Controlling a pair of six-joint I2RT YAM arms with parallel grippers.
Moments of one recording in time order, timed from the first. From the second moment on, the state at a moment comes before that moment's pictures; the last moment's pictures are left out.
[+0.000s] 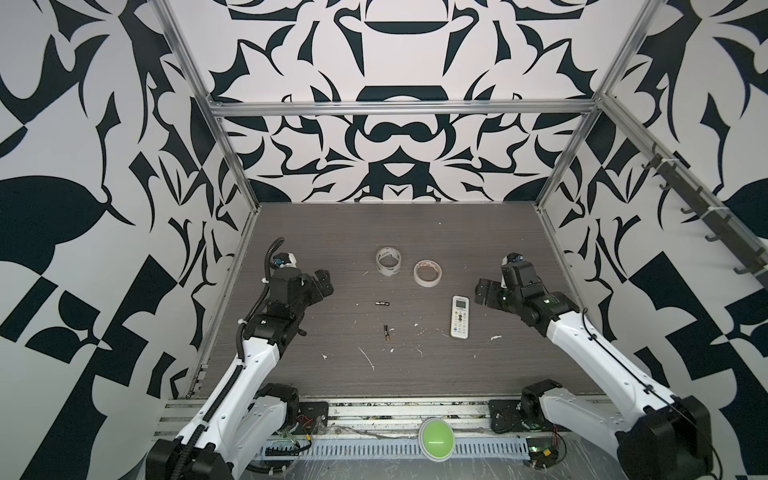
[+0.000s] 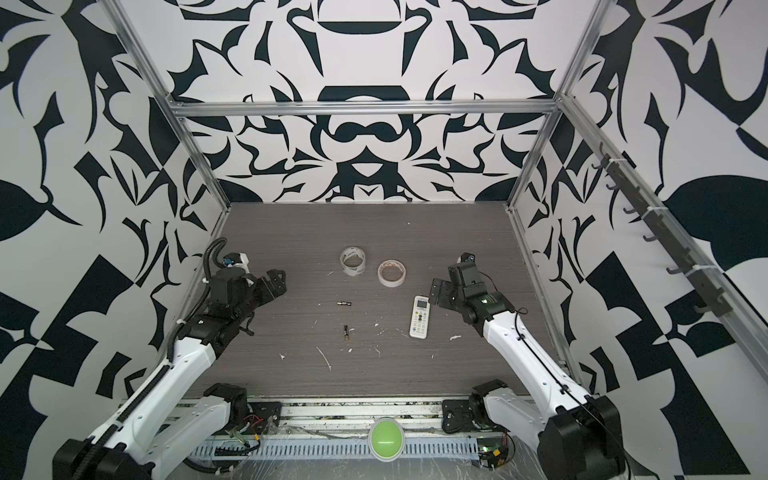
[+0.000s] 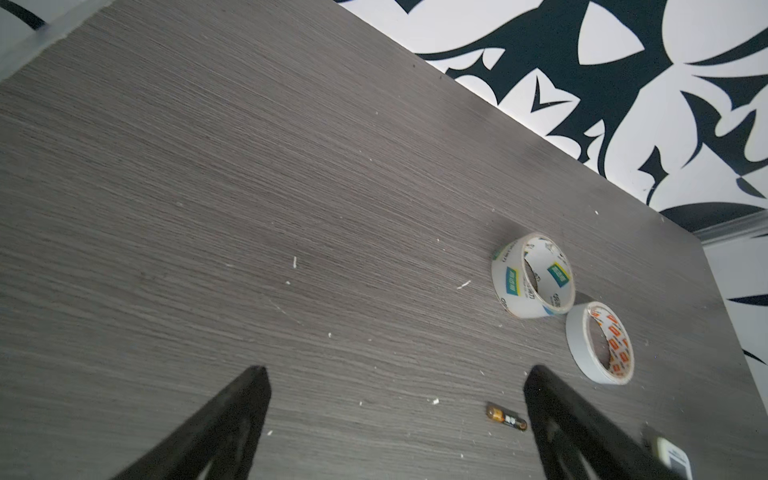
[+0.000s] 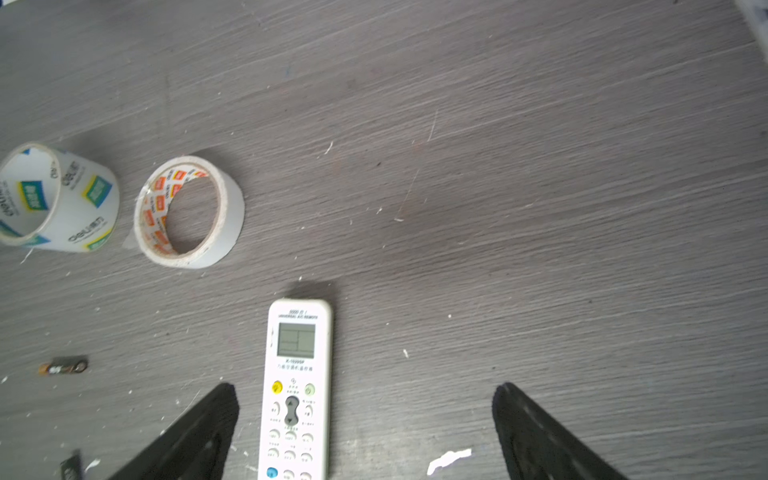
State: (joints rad) left arm -0.25 0.90 0.60 -0.28 -0.05 -0.57; right arm 0.29 1.04 0.74 -0.62 0.10 0.51
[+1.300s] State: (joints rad) left arm -0.65 1.15 0.77 -0.30 0.39 -0.39; right arm 0.46 1.16 0.74 -0.65 -0.01 0.52
